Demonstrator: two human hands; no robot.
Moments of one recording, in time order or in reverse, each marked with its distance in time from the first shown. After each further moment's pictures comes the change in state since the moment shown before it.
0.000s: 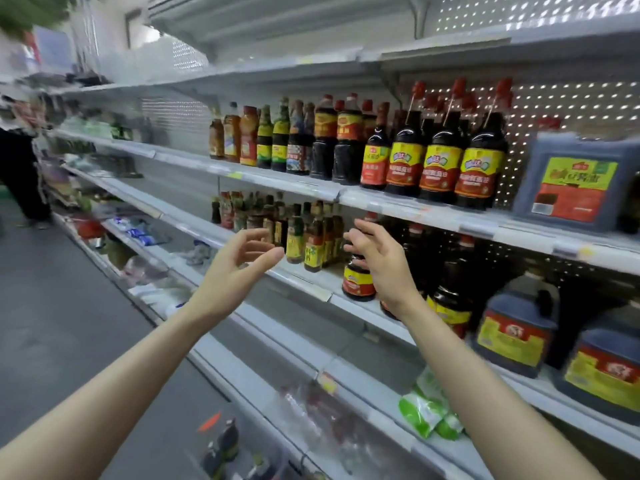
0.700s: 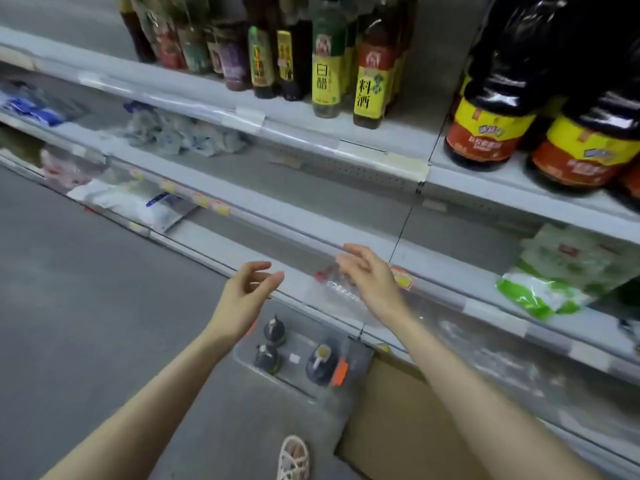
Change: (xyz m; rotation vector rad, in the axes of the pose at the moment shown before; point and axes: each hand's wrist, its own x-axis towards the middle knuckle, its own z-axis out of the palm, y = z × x) left_hand 0.078 -0.444 -0.110 -0.017 -0.270 -0.670; right_hand 0.062 0.373 0.262 -0.025 0.071 0.638
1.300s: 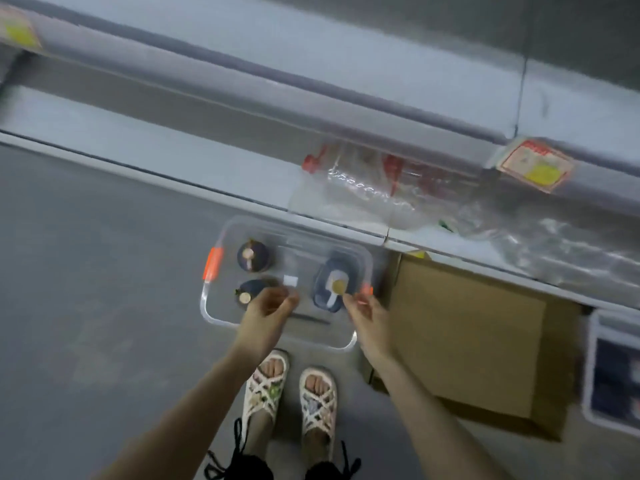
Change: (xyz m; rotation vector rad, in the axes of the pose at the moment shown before) left_hand 0.200 -0.369 0.049 0.132 -0.288 -0.589; right_hand 0.102 0.402 0.139 0.004 0.362 0.763
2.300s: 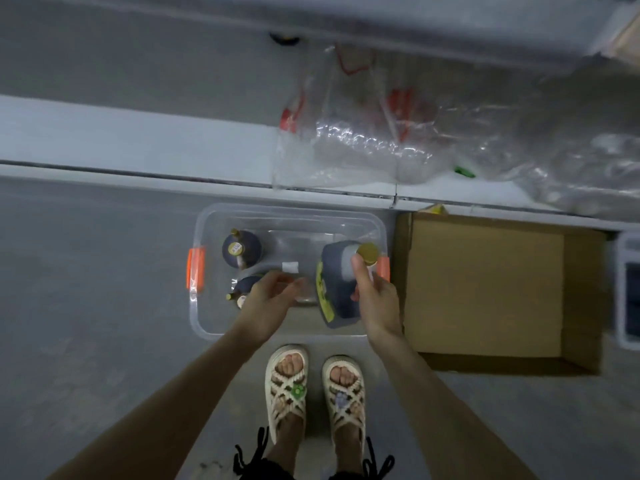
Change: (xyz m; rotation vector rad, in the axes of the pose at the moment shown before) left_hand 0.140 -0.084 -0.011 0.218 -0.262 -0.049; right_hand 0.075 0.047 0.084 0.198 0.228 0.216
